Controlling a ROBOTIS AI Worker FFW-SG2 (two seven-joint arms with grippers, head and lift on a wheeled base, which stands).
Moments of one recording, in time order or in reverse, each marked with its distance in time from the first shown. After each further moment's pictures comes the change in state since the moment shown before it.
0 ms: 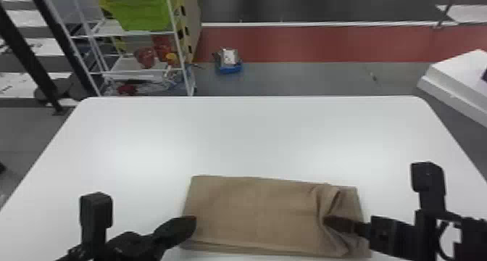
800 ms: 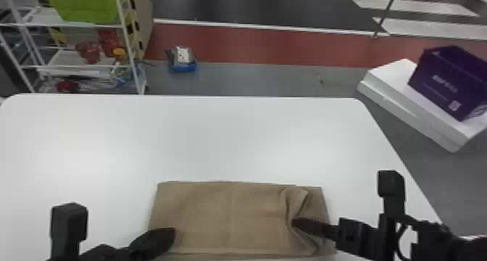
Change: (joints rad) left arm -0.026 0.000 -0.129 0.067 -0.030 -0.009 0.018; right arm 0.044 0.000 -0.129 0.001 -0.047 0.000 0.030
